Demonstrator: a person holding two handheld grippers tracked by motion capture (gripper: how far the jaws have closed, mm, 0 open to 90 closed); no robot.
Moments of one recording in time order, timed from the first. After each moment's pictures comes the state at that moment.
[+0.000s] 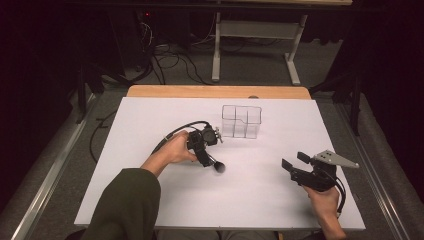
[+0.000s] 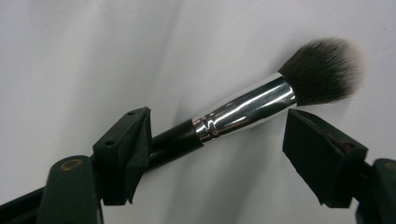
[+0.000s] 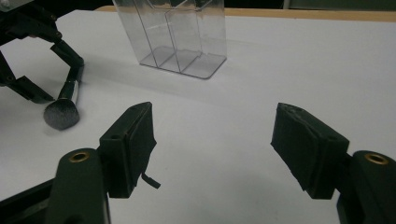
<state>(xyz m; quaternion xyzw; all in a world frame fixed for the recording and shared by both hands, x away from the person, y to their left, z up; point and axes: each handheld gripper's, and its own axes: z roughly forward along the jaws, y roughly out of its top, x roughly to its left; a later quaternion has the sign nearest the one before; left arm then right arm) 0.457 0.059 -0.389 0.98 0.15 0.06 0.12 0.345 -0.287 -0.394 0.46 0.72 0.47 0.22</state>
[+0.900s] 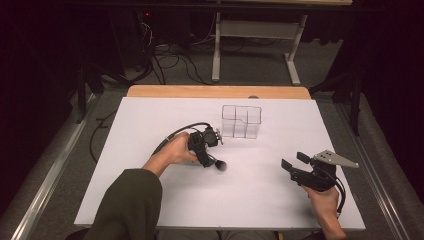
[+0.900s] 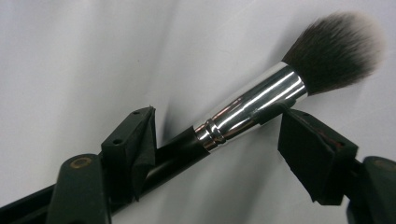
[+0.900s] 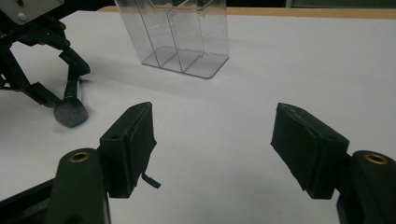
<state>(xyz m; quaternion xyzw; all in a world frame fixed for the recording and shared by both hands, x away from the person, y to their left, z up) 0.460 0.058 -0.397 0.98 0.16 0.06 0.11 0.345 -0.288 -0.394 0.46 0.72 0.47 0.21</state>
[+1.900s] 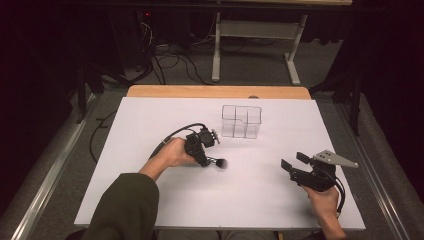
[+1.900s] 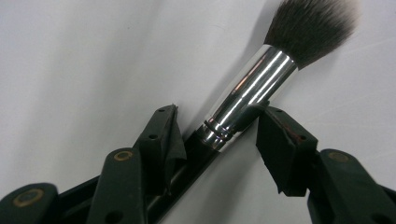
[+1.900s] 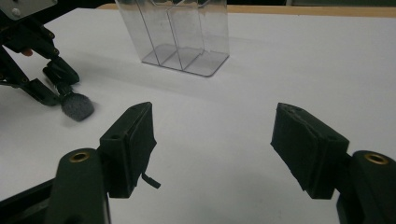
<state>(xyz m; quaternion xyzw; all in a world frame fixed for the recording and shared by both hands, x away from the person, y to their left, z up) 0.455 0.067 -0.398 0.97 0.20 0.03 0.12 0.346 -0.287 -0.395 0.46 0.72 0.47 0.21</state>
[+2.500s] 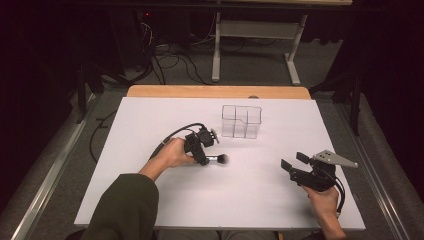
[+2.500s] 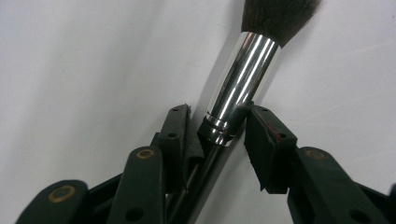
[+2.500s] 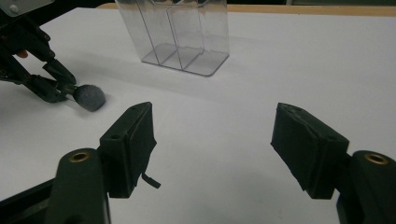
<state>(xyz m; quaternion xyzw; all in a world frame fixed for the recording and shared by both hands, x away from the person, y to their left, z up) 0.455 0.068 -0.397 0.97 0.22 0.03 0.12 0.346 -0.287 -0.395 0.46 0.72 0.47 0.21</state>
